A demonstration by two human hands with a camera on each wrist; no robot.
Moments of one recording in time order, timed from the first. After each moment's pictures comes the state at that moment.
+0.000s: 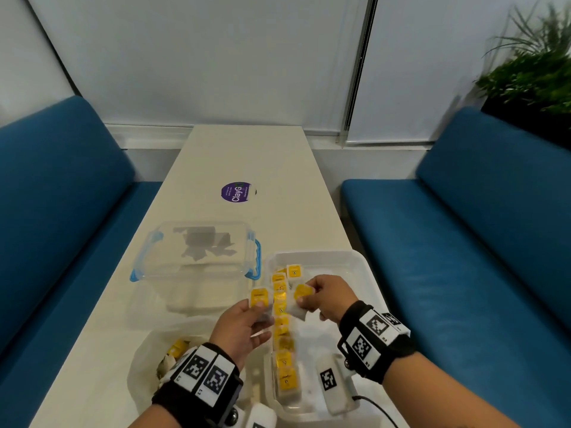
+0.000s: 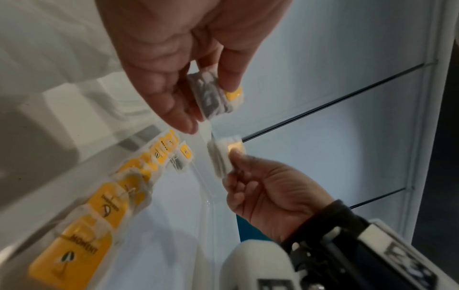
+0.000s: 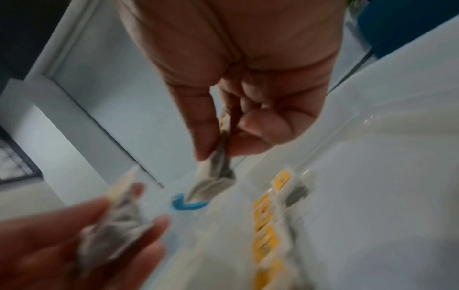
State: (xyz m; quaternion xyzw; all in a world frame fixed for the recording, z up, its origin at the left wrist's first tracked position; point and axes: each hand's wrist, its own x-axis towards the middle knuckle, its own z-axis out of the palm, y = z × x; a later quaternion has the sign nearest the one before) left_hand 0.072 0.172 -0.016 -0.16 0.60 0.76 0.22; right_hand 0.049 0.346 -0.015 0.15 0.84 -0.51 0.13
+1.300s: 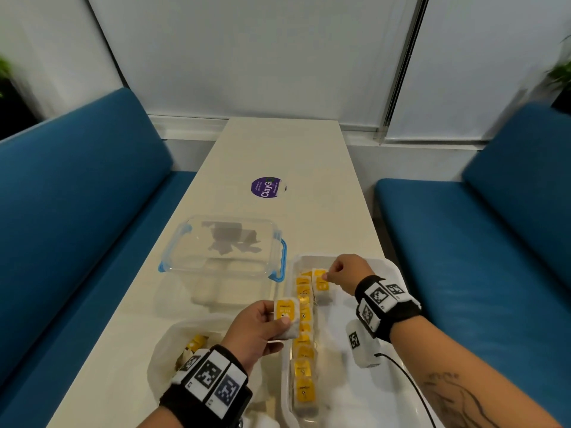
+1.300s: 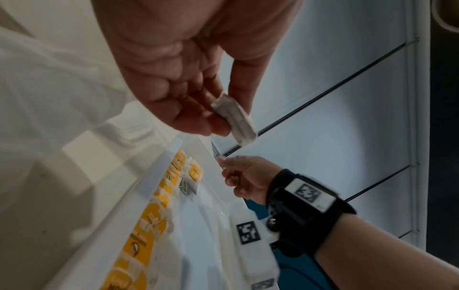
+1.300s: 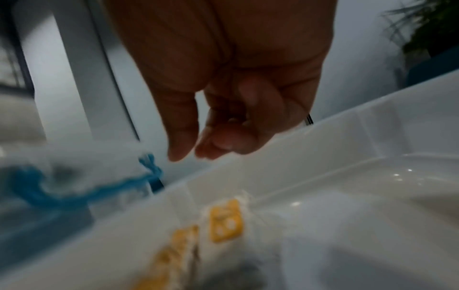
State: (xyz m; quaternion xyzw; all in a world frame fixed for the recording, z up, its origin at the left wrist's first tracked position) left_hand 0.067 0.163 -0.018 -0.13 0.65 0.71 0.23; right_hand -0.031 0.365 -0.028 0.09 0.93 -0.31 0.15
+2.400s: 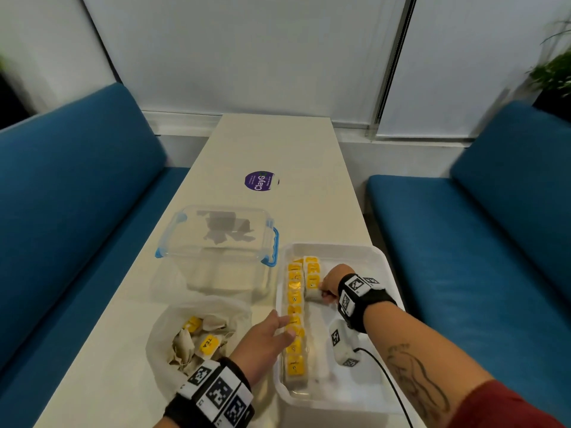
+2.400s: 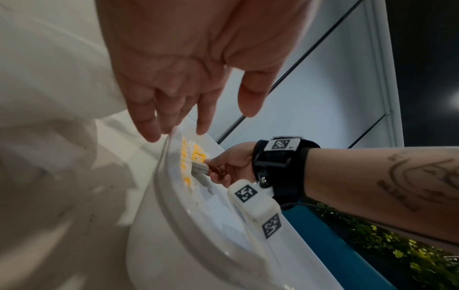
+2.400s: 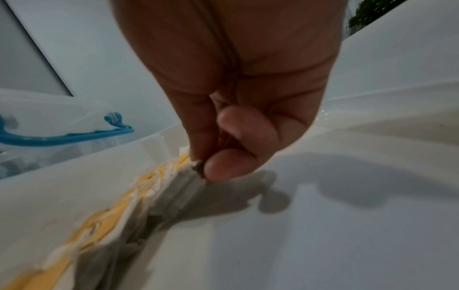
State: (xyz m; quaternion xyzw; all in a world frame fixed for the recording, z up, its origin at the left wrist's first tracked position) left_hand 0.104 0.174 -0.036 -0.01 0.80 0.53 0.28; right_hand -0.011 0.360 -0.057 0.23 0.85 -0.37 0.29
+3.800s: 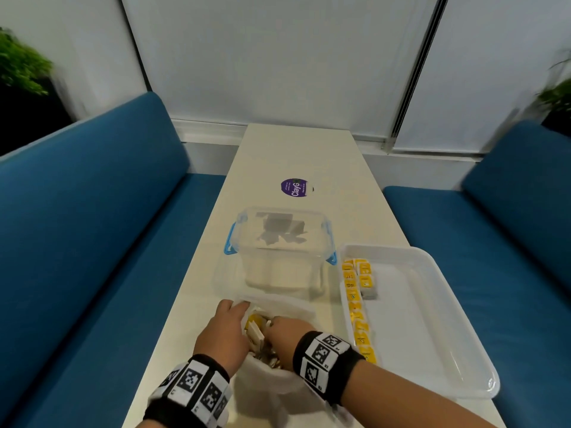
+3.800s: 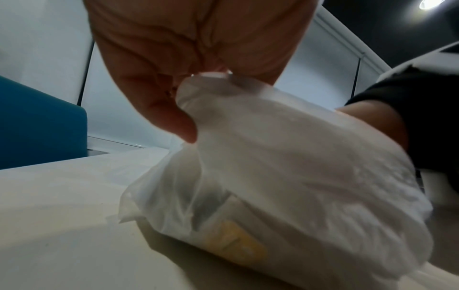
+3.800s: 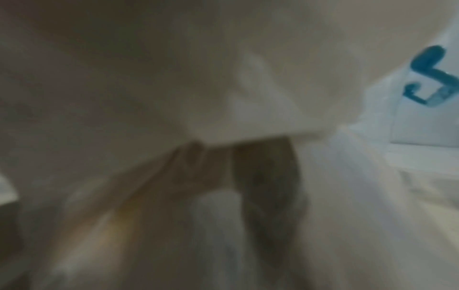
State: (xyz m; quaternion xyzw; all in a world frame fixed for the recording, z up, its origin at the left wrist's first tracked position) left_hand 0.104 -0.001 -0.031 -0.01 0.96 0.26 0.14; right_hand 0.089 0.134 -0.043 -0.24 0.94 0.00 0.25
